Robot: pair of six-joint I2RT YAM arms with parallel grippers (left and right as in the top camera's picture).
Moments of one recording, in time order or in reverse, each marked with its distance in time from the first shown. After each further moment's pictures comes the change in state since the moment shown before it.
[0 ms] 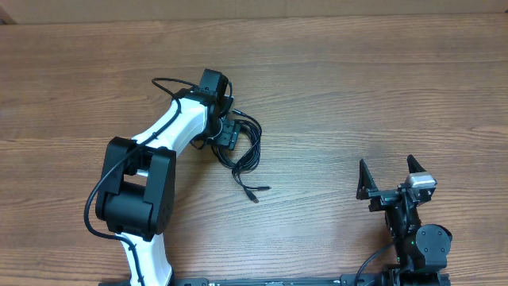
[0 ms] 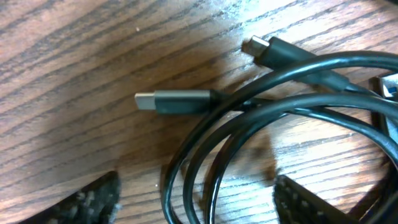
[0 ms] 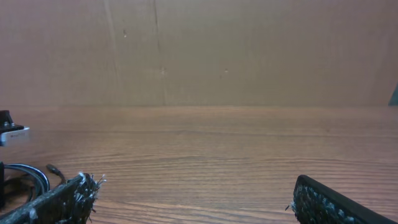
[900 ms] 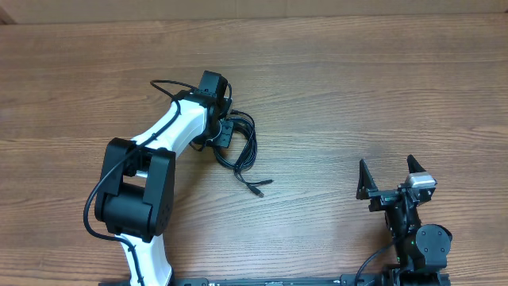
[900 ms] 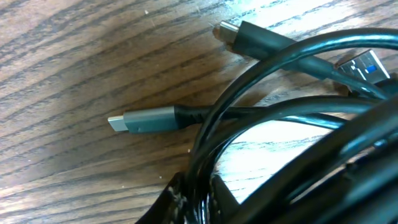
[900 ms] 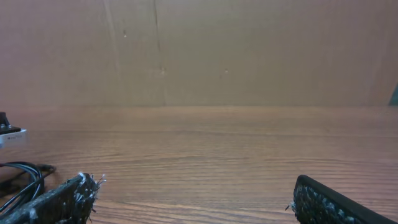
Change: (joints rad) left arm 0.000 -0.008 -0.018 0.000 -0.007 -0.022; right arm 0.000 0.000 0.000 0.000 0.000 0.000
